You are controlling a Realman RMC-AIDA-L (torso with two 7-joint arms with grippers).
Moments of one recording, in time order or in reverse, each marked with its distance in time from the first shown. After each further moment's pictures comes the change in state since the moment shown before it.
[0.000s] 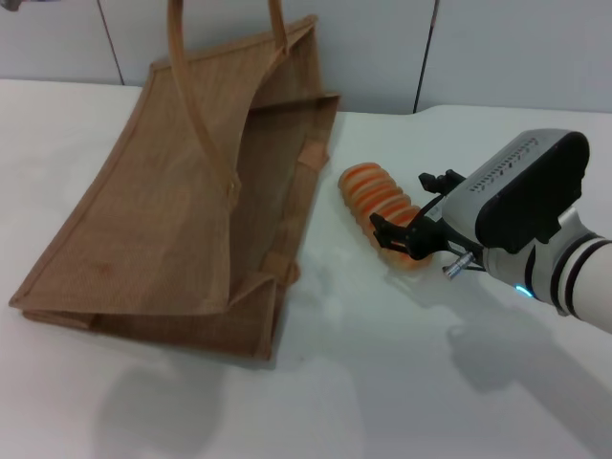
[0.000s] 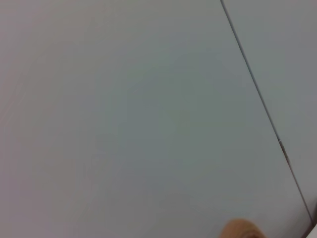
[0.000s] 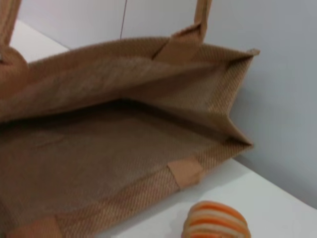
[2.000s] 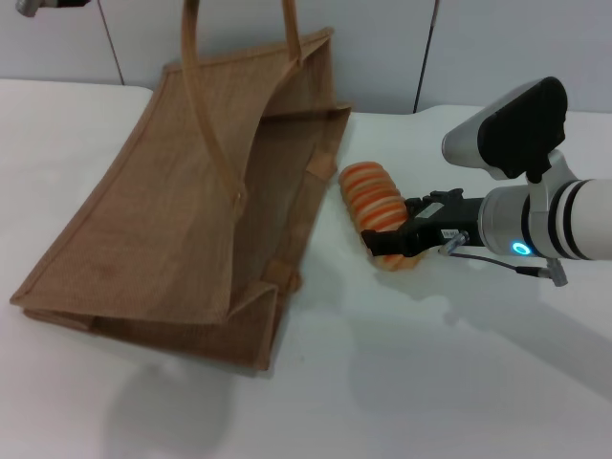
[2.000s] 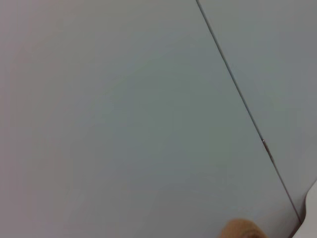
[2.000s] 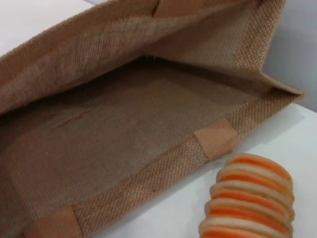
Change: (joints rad) left arm -0.003 0.003 0.042 0.002 0.006 -0.002 -0.002; right arm 0.224 0.064 0.352 0.271 0.701 0.412 -0.656
